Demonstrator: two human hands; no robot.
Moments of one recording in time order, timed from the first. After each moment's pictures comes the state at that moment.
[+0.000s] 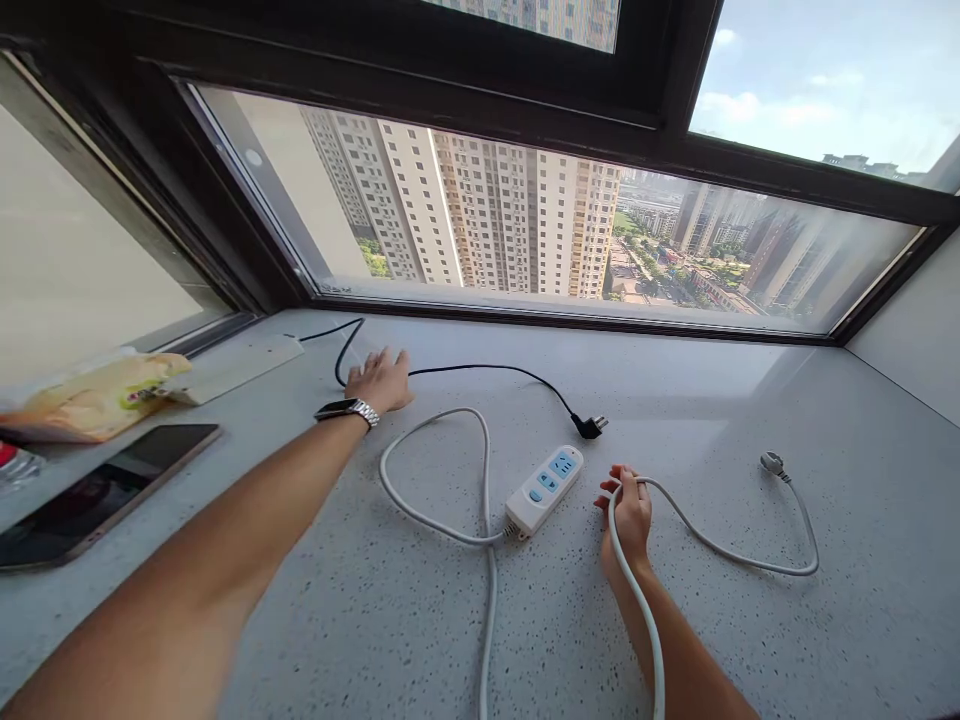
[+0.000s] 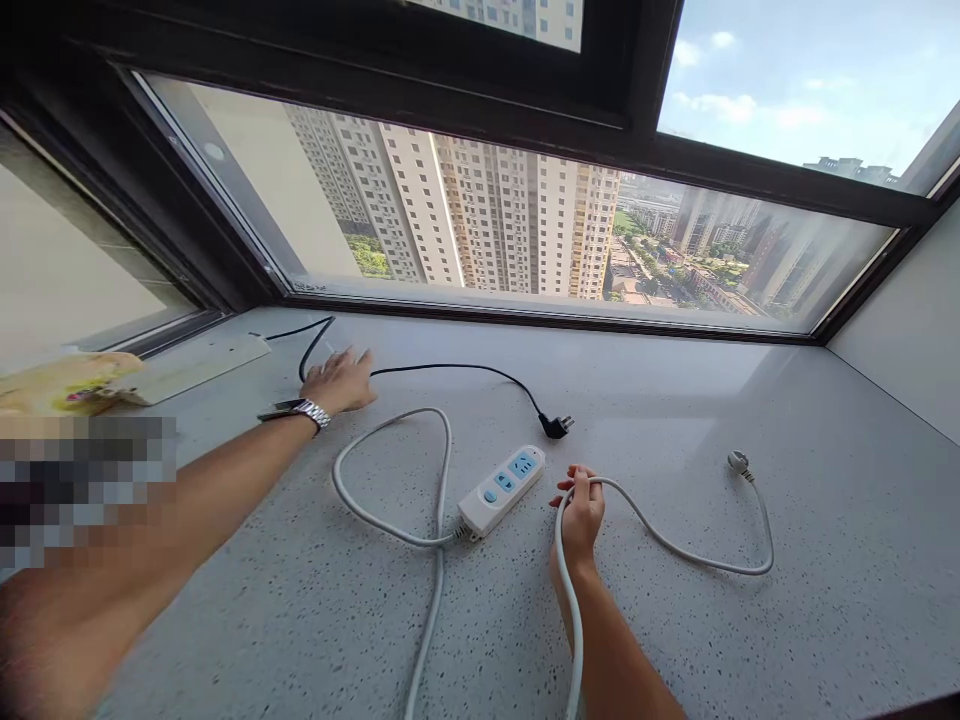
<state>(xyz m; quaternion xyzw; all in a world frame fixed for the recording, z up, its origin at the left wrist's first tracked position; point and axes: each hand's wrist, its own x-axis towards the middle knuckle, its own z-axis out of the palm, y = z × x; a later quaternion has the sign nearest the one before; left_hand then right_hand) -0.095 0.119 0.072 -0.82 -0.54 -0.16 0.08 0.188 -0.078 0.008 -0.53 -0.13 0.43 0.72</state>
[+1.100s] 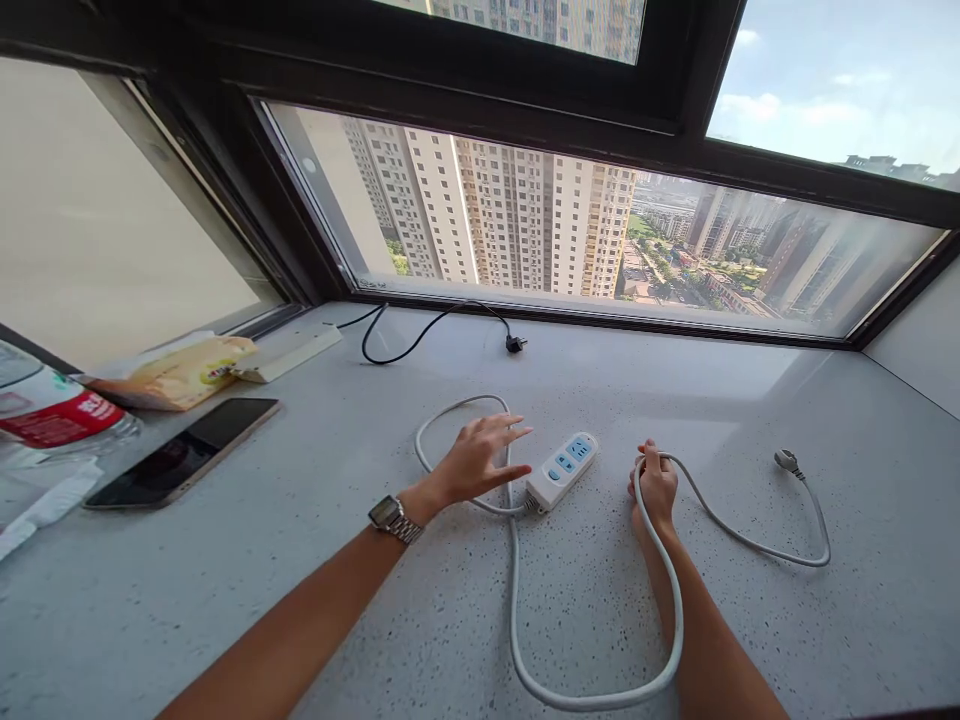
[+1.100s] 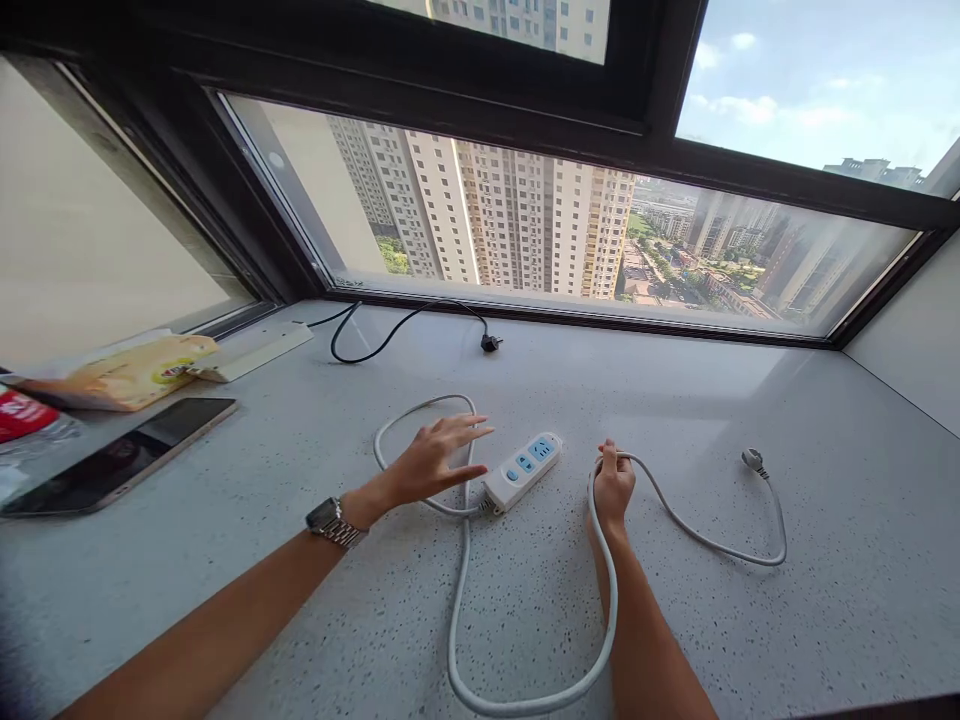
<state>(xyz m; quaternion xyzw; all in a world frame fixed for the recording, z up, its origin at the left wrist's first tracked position) -0.034 -0.004 0.031 -0.88 -0.45 -0.13 -0.08 0.219 -0.063 0.002 -0.56 -0.21 0.39 0.70</state>
